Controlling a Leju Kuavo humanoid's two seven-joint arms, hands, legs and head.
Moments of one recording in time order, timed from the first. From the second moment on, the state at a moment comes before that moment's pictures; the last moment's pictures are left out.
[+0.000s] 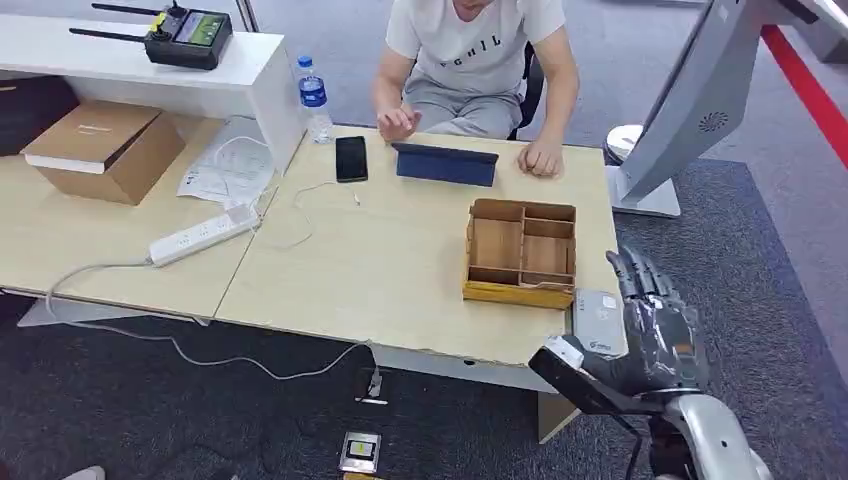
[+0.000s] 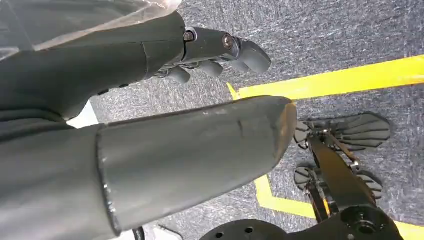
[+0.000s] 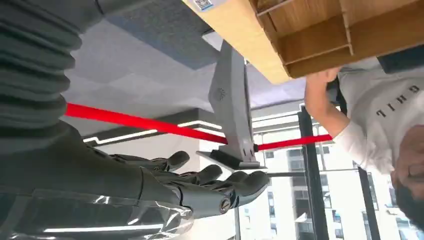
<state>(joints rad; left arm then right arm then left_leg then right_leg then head) -0.20 0.33 -1.48 -0.14 1.45 -0.01 -0.05 -0.17 -0.47 0.53 -1.76 1.10 -0.05 0.25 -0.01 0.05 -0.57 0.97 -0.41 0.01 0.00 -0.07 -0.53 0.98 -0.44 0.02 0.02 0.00</state>
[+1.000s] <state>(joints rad) -0.21 0.32 -1.48 -0.14 1.45 -0.01 -0.03 -0.49 -0.17 0.62 -1.20 1.25 -0.03 0.07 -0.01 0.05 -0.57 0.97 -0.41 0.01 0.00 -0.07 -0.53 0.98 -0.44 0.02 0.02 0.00</state>
